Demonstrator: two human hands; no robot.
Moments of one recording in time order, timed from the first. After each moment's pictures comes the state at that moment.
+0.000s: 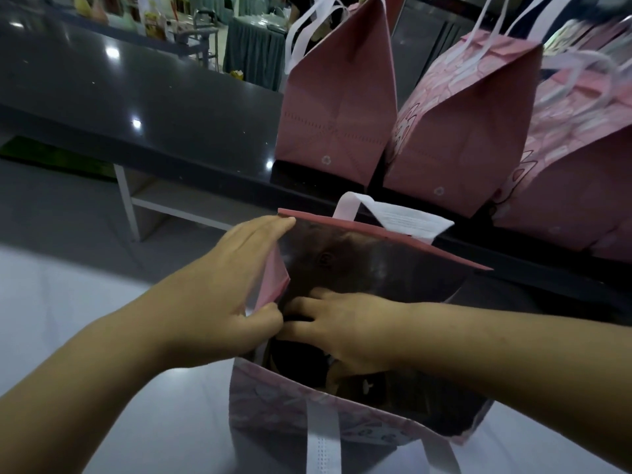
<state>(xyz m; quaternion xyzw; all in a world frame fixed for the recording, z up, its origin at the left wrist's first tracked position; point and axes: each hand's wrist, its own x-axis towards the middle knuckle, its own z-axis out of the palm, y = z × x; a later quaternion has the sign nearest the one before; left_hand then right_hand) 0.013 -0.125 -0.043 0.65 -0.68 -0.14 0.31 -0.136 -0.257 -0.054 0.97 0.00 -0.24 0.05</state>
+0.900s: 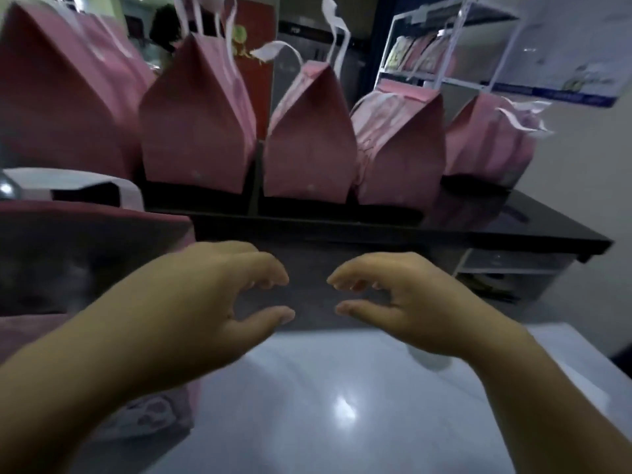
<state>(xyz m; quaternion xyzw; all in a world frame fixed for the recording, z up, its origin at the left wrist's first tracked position) -0.264 -0.198 0.010 0.57 -0.78 0.01 0.27 -0.491 -0.296 0.013 0.94 -0.30 0.16 -0.10</state>
